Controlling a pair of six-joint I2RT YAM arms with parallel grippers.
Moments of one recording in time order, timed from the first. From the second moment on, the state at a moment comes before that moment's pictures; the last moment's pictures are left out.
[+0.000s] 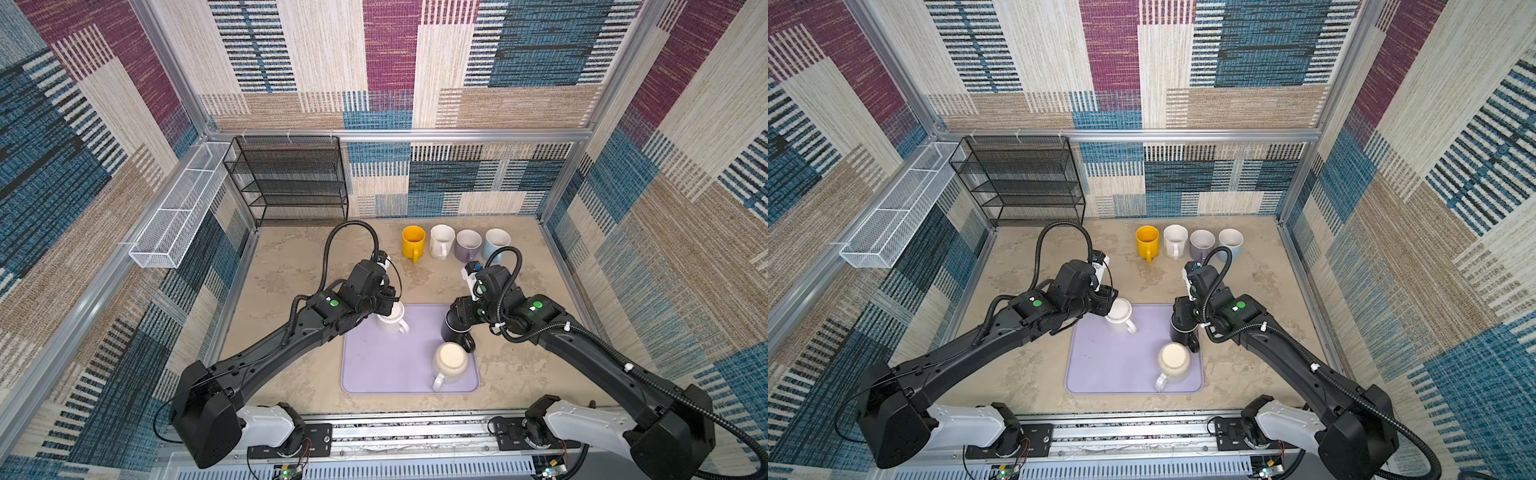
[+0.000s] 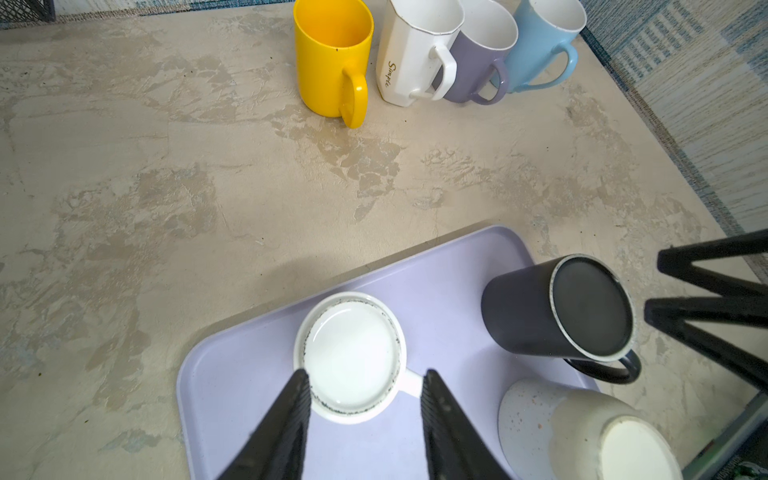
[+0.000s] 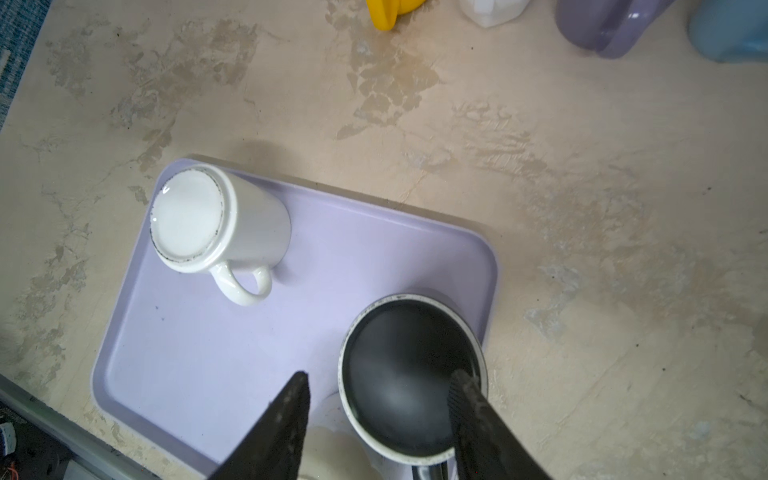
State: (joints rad) left arm -0.73 1.33 1.08 -0.46 -0.13 -0.35; right arm 0.56 1.14 0.93 -0.69 -0.01 0.36
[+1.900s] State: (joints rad) left arm -0.74 1.28 1.06 -0.46 -0.14 -0.35; right arm 0.61 1.21 0.81 -0.74 0.01 0.49
